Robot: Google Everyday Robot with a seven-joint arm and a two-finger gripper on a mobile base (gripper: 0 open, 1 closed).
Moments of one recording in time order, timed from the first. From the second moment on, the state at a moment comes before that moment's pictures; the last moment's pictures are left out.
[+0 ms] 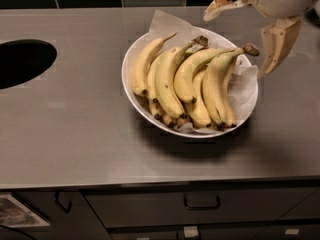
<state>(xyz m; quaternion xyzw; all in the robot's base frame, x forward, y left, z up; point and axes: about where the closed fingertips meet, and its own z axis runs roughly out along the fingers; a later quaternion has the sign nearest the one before) 0.476 -0.148 1.033 -0.88 0.44 -0.10 0.17</state>
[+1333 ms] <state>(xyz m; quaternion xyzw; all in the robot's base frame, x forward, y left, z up) 0.491 -0.146 1.014 -0.89 0.42 -0.06 0.16</state>
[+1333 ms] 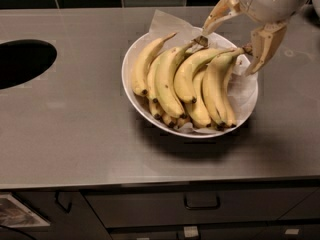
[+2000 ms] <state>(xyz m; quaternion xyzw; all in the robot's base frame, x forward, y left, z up) 0.497 -0.149 1.001 -0.89 0.42 -0.05 0.15</state>
